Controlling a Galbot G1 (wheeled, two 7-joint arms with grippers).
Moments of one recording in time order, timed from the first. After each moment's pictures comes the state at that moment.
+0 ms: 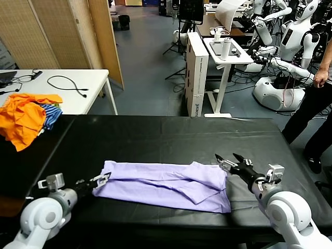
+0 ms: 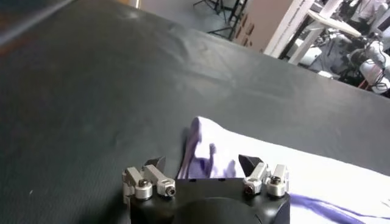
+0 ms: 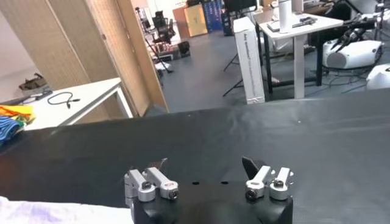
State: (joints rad) left arm 1.39 -0.99 -0.64 -2.02 -1.10 0.74 -0.29; right arm -1.31 0.99 0.56 2.09 0.87 -0.56 0.11
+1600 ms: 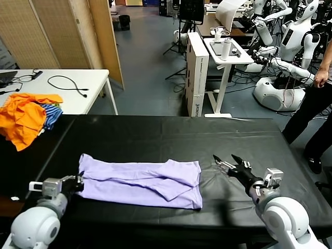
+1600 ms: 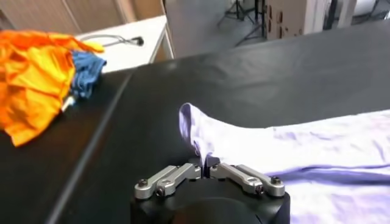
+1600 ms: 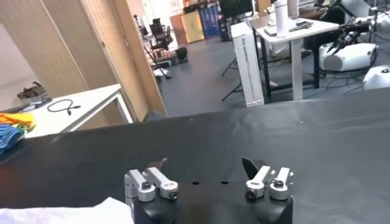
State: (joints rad) left arm 1.48 -1.02 -0.68 -2.18 -0.65 0.74 -0.26; right arm -1.38 1.05 0.59 2.18 0.84 -0.49 0.09
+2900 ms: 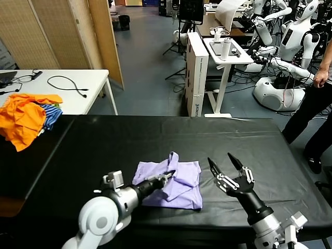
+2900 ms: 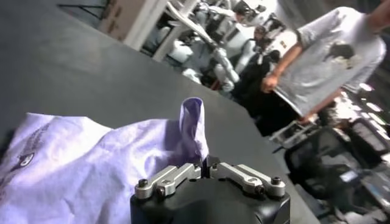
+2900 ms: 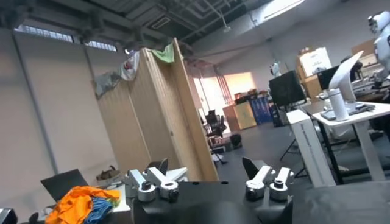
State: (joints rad) left arm 1.21 -1.23 -0.22 -2.14 -1.14 0.74 -0.24; right arm -1.73 1.08 0.61 2.35 0.75 0.01 -0.12
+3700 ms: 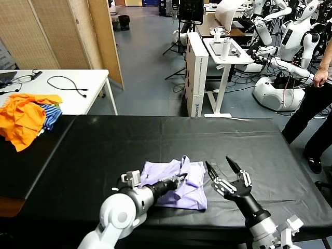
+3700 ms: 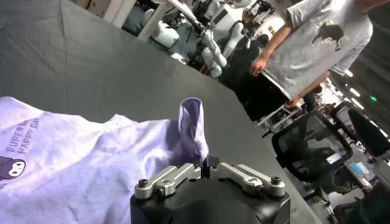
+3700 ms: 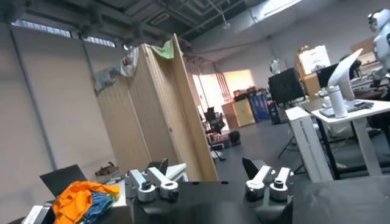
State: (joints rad) left arm 1.16 -1.32 -0.14 -2.00 -1.03 0.74 -0.19; right arm -1.73 1.10 0.59 2.33 0.71 0.00 -0.11
